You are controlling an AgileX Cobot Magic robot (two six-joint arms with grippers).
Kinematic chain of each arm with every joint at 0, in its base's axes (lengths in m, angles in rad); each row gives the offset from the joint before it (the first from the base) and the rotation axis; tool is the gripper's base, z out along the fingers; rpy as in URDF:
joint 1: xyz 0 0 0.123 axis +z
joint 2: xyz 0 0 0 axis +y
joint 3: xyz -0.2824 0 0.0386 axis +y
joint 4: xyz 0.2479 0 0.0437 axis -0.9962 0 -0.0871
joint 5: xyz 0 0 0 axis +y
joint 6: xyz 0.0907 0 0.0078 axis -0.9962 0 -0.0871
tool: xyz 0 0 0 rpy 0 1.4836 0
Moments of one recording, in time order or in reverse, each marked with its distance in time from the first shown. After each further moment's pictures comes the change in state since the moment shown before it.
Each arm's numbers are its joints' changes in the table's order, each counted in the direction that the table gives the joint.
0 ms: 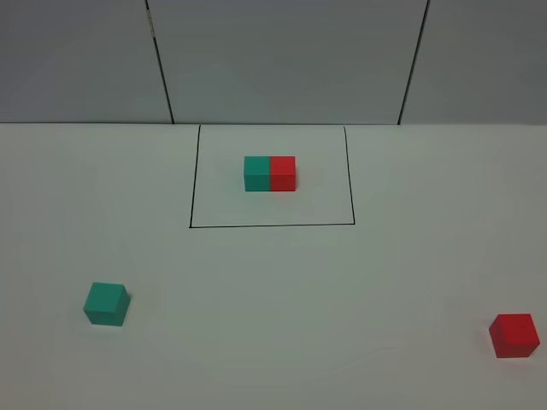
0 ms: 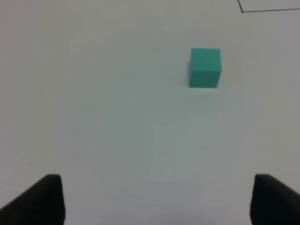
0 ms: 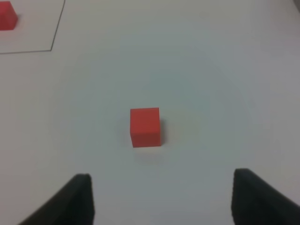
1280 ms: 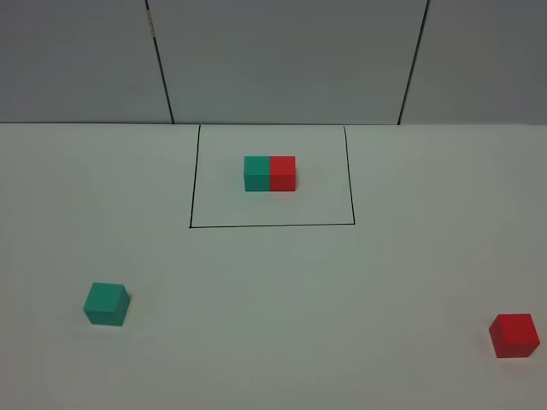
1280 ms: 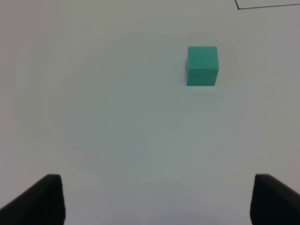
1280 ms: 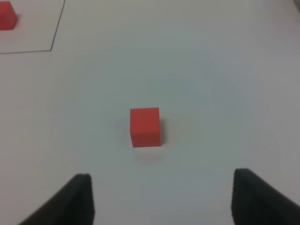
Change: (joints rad) left arm 0.000 0.002 0.000 0.008 0.000 -0.033; right arm 0.000 0.000 0.000 0.000 0.000 0.000
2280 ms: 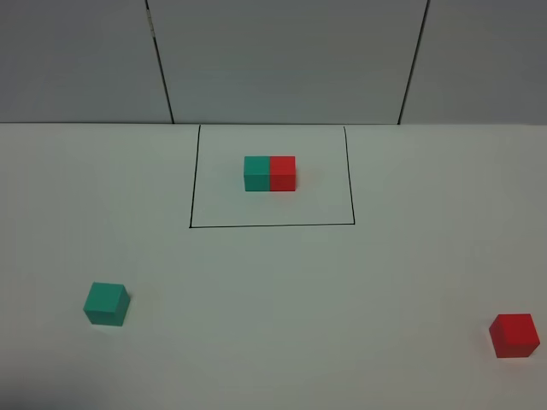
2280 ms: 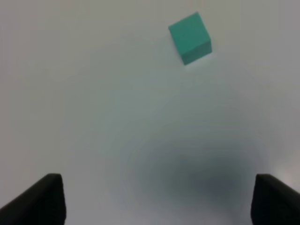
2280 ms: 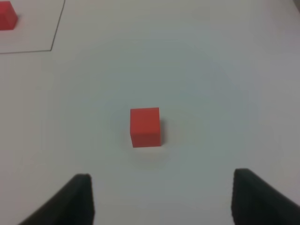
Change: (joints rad) left arm -0.050 0.711 -0.323 0.000 -0.056 -0.449; right arm 0.000 0.000 0.000 0.000 0.000 0.000
